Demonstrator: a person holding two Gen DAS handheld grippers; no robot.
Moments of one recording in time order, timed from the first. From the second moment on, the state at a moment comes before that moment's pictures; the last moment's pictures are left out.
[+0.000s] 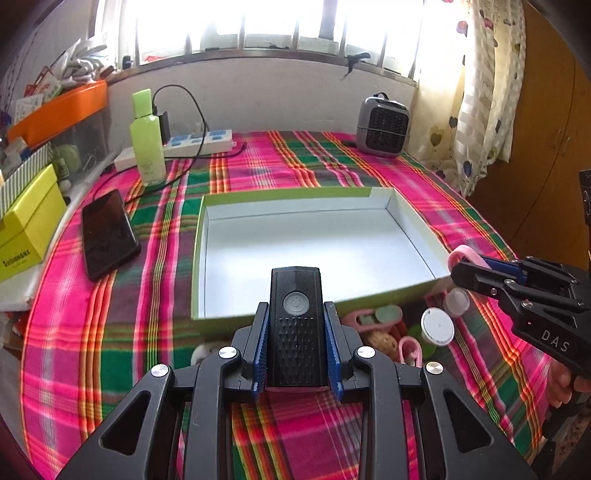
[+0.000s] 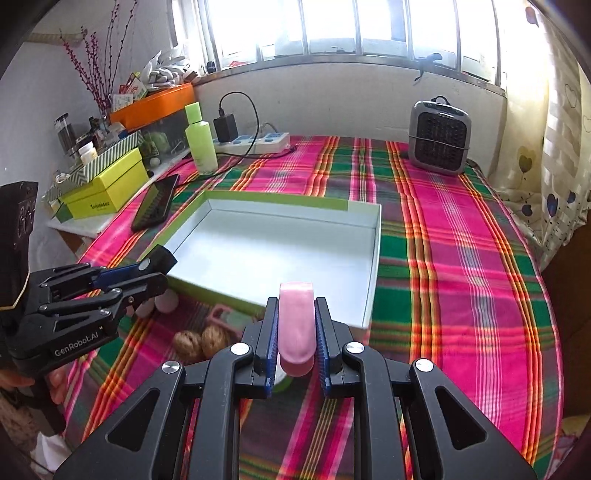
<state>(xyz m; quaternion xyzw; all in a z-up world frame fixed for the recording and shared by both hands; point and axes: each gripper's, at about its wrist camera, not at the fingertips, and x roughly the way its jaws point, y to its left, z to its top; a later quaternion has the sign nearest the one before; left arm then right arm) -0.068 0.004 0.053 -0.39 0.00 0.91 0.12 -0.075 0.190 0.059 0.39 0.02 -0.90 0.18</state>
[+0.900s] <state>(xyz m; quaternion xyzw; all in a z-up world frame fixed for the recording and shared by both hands) -0.169 -0.004 0.035 -0.43 -0.02 0.90 0.11 -0.179 0.180 0.035 0.43 0.02 -0.89 0.15</state>
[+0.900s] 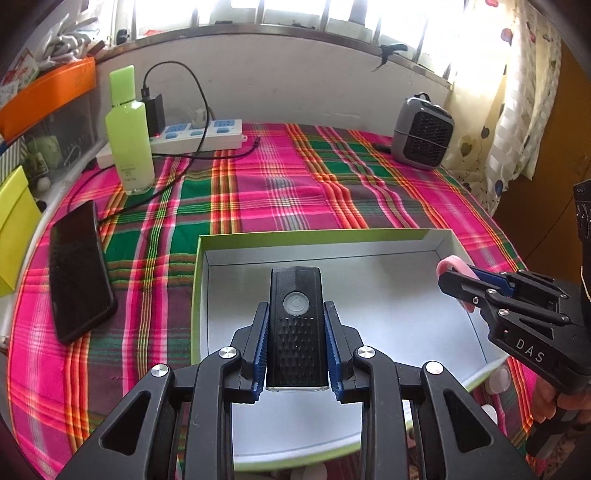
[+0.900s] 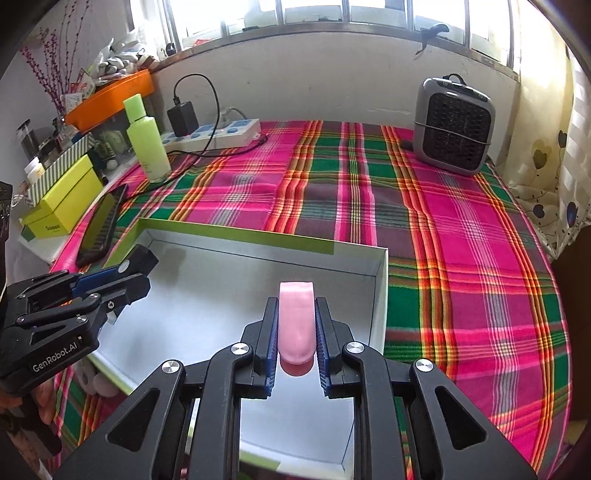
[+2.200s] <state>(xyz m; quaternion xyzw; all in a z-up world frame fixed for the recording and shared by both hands) -0.199 0.000 0.016 -0.45 -0.01 0.89 0.09 -0.213 0.181 0.014 0.45 0.03 -0.89 0.13</state>
